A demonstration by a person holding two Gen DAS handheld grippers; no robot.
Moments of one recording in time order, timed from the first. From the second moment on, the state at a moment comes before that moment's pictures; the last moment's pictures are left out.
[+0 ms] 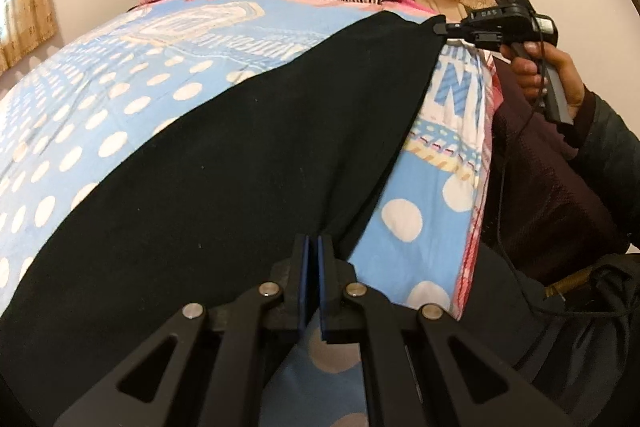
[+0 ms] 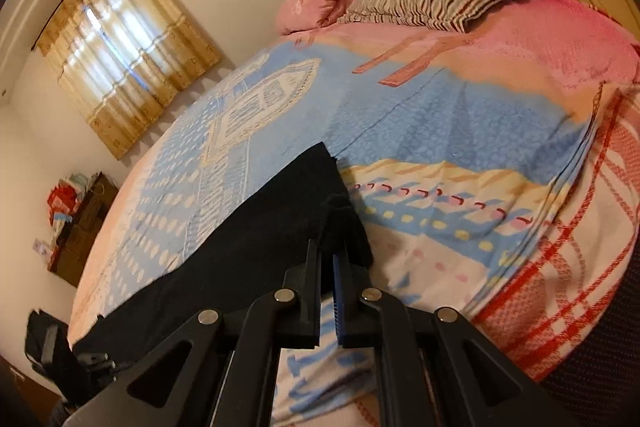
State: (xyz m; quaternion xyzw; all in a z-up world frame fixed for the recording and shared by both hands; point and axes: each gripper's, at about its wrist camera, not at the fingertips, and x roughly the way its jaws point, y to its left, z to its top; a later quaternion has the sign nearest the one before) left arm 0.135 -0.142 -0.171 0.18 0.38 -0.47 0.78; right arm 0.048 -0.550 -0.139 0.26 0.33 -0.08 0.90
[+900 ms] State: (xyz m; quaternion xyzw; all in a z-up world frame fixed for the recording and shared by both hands) left arm 0.163 -0.080 -0.172 0.15 0.38 -0.39 0.83; right arm 0.081 -0.520 -0.126 0.22 0.34 -0.07 0.91
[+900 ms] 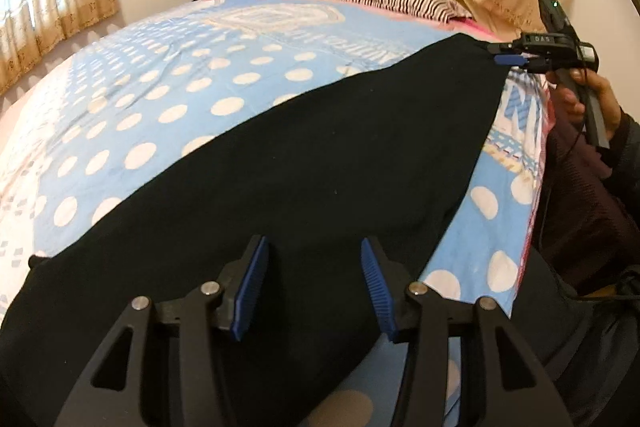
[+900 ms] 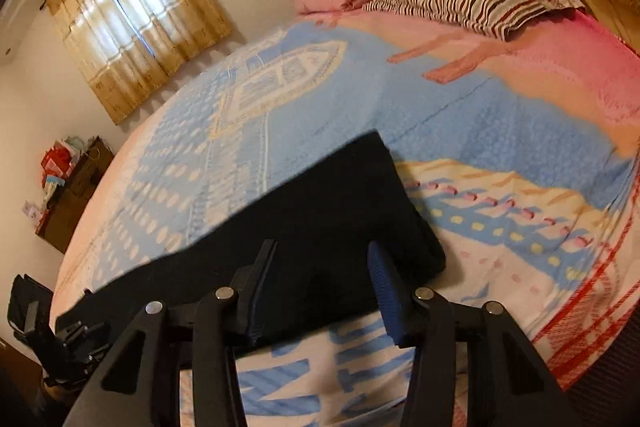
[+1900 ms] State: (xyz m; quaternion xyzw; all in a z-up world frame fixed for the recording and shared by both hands) left arm 0.179 -0.017 -0.178 0.06 0.39 -0.28 0.88; right arm 0.139 -0.276 -0.158 0.09 0.43 0.16 0.88
